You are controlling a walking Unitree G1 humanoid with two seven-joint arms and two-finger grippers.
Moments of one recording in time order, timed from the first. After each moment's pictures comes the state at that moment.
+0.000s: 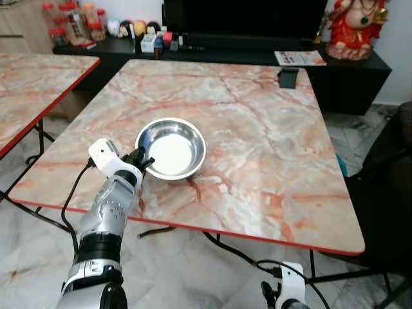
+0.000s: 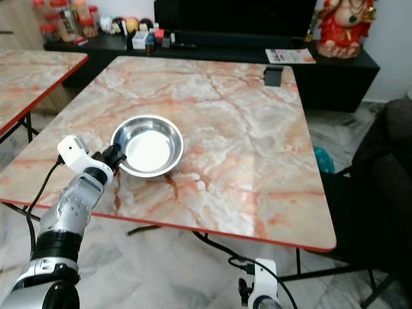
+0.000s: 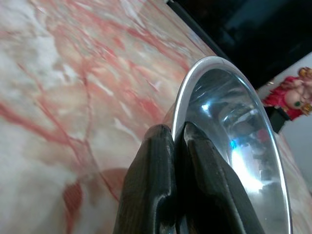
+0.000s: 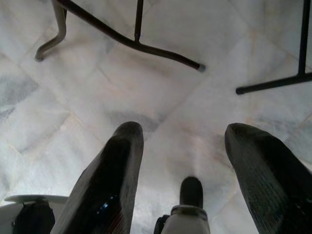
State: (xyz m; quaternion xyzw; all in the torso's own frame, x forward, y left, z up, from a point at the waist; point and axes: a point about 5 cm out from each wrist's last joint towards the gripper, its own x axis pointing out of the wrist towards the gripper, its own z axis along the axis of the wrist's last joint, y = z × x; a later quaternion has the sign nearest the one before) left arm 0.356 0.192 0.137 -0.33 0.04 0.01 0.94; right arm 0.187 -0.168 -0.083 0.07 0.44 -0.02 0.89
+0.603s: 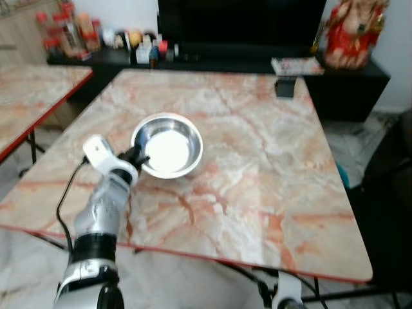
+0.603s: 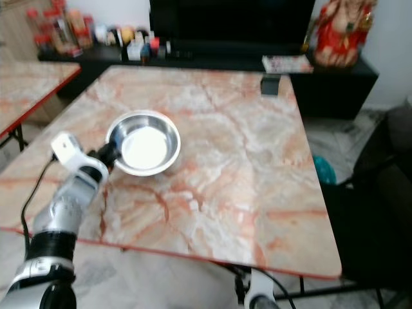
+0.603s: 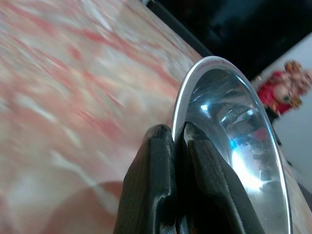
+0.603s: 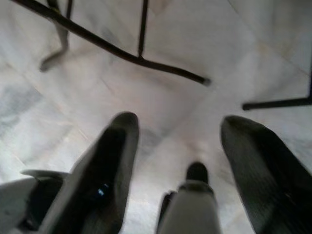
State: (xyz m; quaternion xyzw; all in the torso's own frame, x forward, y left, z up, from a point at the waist) left arm 0.357 0.177 0.142 -0.34 0.05 -0.02 0.94; right arm 0.185 -0.169 -0.084 0.07 0.44 -0.02 0.89
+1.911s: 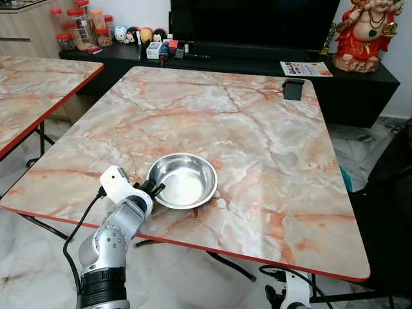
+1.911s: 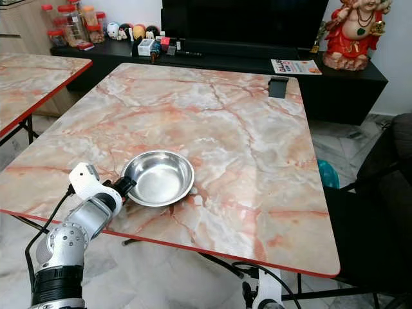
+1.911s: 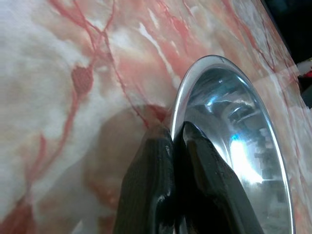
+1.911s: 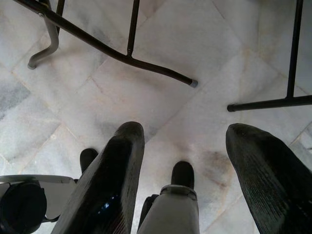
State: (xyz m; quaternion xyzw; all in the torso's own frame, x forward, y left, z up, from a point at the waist) left arm 0.308 0.162 0.117 -0.37 0.18 0.06 0.91; right arm 0.178 -0.181 -0.086 0.06 0.45 -0.03 0.89
